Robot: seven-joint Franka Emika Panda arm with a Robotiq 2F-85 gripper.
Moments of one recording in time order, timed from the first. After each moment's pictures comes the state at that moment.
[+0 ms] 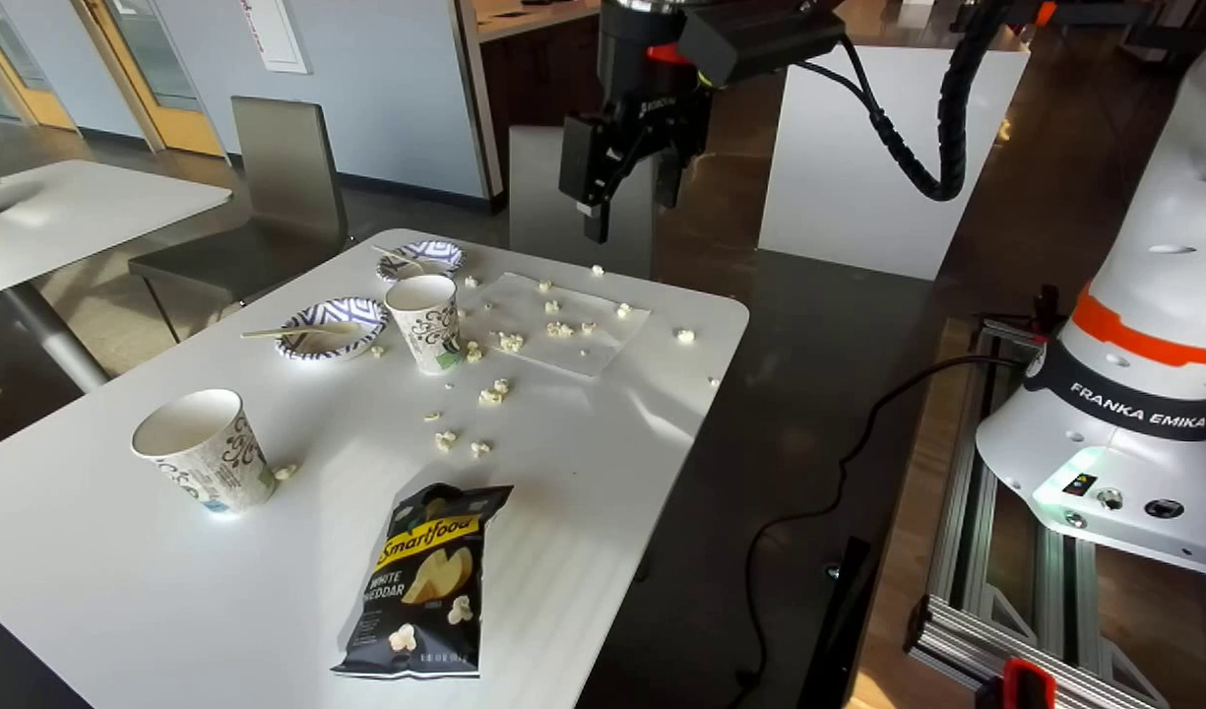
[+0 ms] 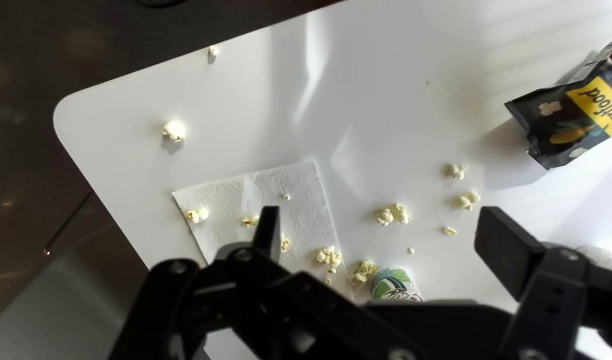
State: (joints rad) arm 0.08 -0.42 0.36 -2.59 0.06 2.33 0.52
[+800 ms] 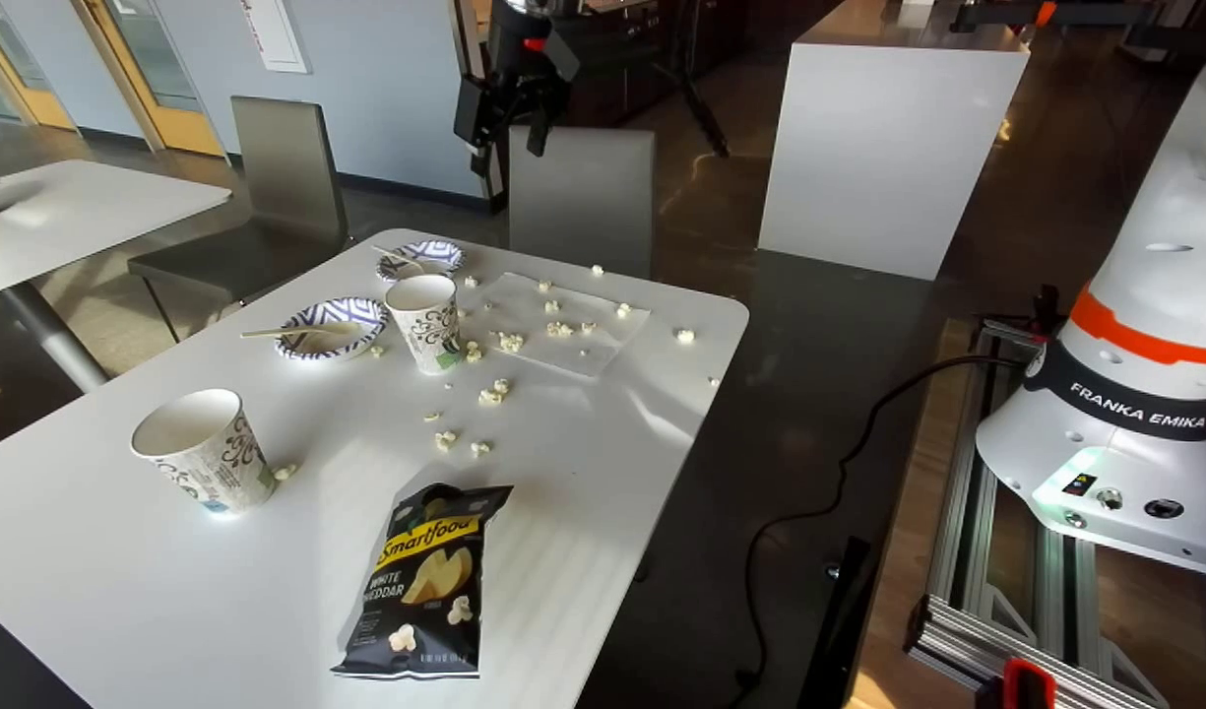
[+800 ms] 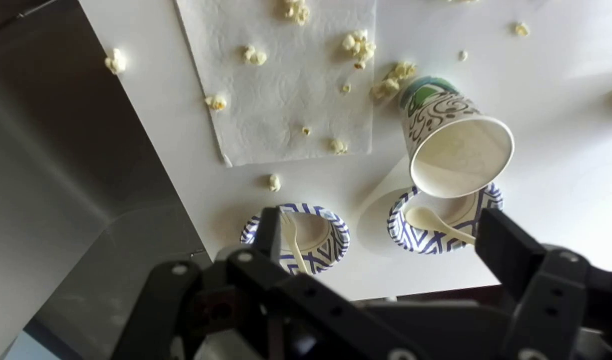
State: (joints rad) arm 0.00 0.05 0.18 -2.21 -0.09 2.64 0.22
